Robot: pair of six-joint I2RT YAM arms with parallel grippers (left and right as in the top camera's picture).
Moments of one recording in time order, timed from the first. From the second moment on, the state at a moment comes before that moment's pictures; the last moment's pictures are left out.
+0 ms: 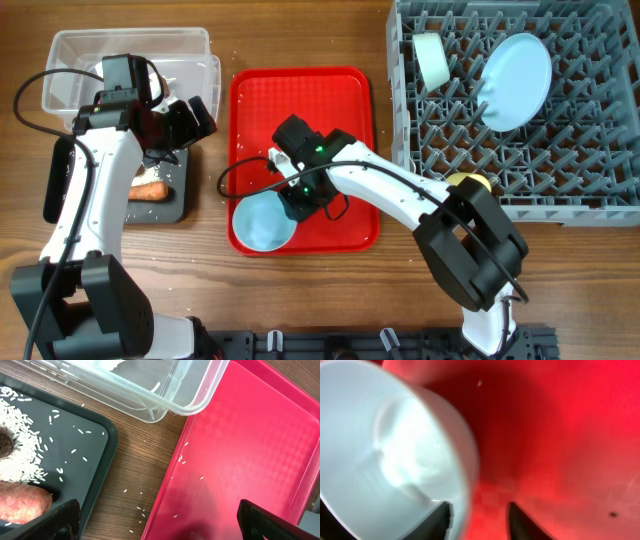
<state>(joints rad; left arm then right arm) 0.11 1.62 1.26 -0.83 0.18 -0.37 0.78 2.03 1.43 -0.82 -0.33 0.10</state>
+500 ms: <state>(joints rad) 0.11 1.62 1.26 -0.83 0.18 -0.37 0.63 1.94 1.47 -0.95 -0.07 0.15</state>
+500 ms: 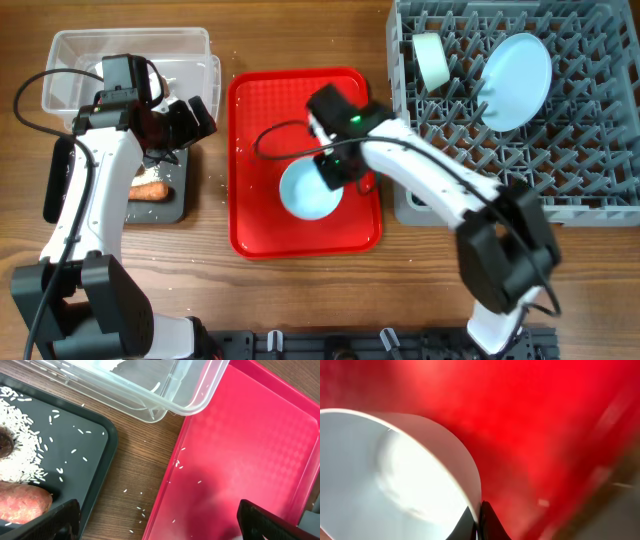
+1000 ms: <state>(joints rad) 0.11 1.62 1.26 -0.83 0.18 -0.37 0.37 1.55 1.48 -0.98 0.48 0.24</state>
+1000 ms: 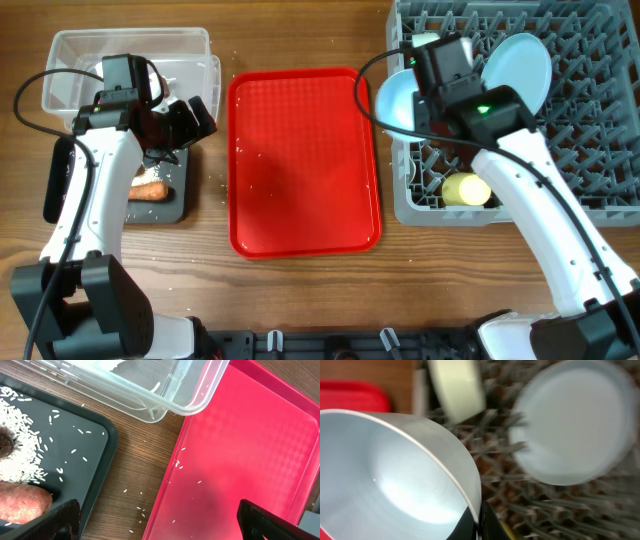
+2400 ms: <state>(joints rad) 0.11 1.62 1.26 -0.83 0.18 -0.37 0.50 1.88 1.48 -1.09 1.00 0.20</state>
